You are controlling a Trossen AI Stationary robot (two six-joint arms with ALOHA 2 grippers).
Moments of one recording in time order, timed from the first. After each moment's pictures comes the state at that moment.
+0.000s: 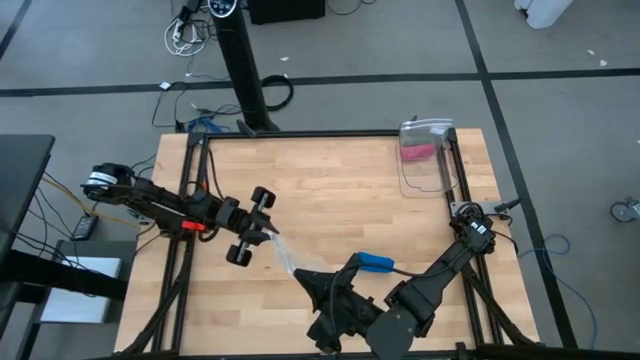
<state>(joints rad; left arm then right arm) -0.15 1.31 0.37 1.51 0.27 0.04 0.70 2.17 2.34 -0.19 1.29 -0.81</state>
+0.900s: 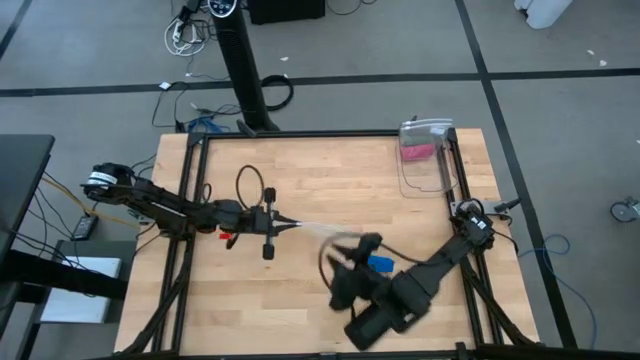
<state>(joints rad) -0.15 1.31 0.37 0.93 -0.16 0.30 0.66 2.15 2.33 -1.45 1.16 0.60</state>
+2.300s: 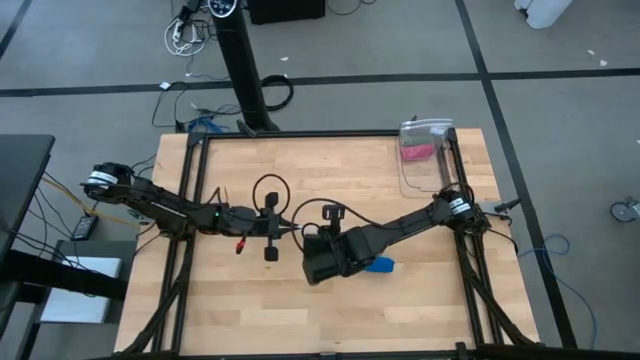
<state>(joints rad) -0.18 1.31 0.44 0.56 -0.27 0.13 0.37 2.15 2.09 -1.25 0.71 0.24</state>
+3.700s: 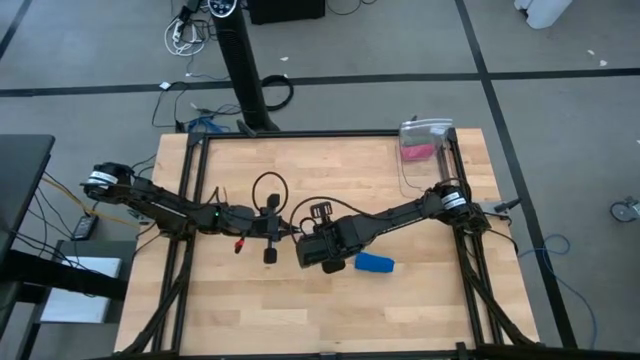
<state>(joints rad) -0.18 1.31 0.44 0.60 -0.20 0.07 0.28 2.15 1.99 -1.13 0.50 -0.07</state>
